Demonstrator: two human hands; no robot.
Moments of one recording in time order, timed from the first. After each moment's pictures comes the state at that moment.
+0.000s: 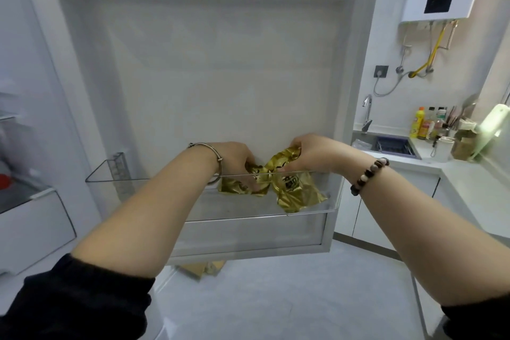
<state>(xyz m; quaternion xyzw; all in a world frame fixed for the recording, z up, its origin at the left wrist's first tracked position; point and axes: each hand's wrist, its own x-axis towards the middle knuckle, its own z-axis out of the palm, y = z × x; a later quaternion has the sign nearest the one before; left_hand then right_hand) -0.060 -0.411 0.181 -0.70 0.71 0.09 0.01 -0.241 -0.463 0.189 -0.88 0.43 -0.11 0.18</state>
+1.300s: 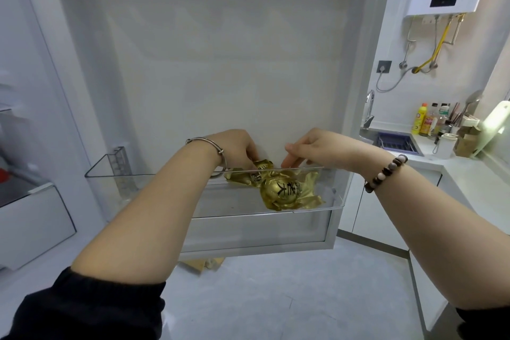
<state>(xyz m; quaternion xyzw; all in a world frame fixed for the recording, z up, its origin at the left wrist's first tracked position) -0.058 -0.403 0.186 -0.72 0.68 0.10 -0.09 -0.247 -0.467 0.187 -0.89 0.35 -0.12 0.26</state>
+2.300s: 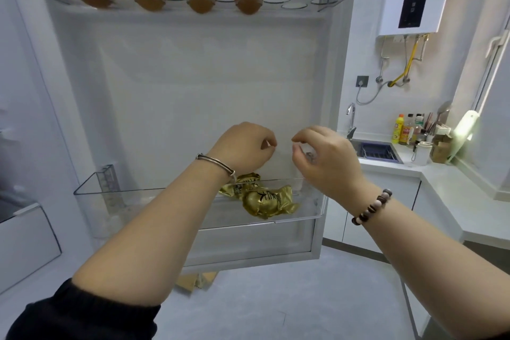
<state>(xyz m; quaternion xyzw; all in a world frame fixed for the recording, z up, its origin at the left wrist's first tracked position) -0.109 -0.393 0.205 -0.63 0.73 -0.11 -0.22 -0.275 -0.446 0.166 -0.82 0.23 -0.52 -0.10</state>
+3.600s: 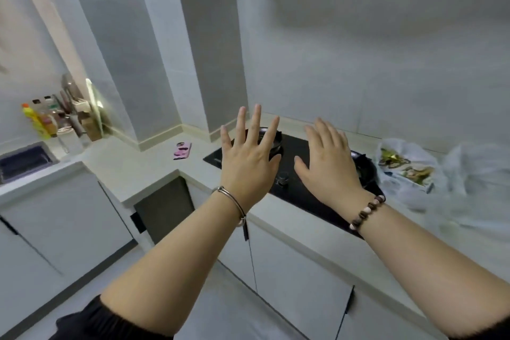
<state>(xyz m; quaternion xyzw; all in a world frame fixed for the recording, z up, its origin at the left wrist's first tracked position) -0.802 -0.423 0.077 -0.16 0.94 -0.07 -0.28 -0.897 -0.294 0.062 -0.39 0.87 -0.21 -0.22</state>
